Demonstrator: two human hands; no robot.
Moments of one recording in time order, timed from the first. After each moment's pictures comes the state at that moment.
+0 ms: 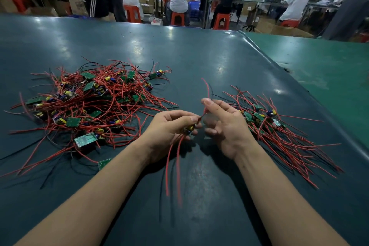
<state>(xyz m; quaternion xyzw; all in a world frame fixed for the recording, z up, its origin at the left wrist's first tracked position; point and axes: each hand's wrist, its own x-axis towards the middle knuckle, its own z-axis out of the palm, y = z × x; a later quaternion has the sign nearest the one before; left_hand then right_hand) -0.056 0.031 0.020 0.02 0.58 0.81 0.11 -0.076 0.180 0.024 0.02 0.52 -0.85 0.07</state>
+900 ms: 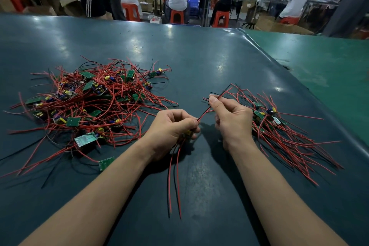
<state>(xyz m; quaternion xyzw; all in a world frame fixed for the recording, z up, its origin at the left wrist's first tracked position) -0.059 0.033 0.012 0.06 0.62 0.78 0.07 -0.094 0.179 0.005 0.04 0.63 -0.75 -0.18</state>
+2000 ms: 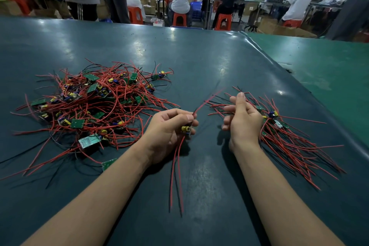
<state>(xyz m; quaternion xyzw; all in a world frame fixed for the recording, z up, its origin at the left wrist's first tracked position) -0.056 0.029 0.019 0.02 0.53 0.84 0.08 -0.099 0.192 0.012 0.13 0.58 -0.78 -0.20</state>
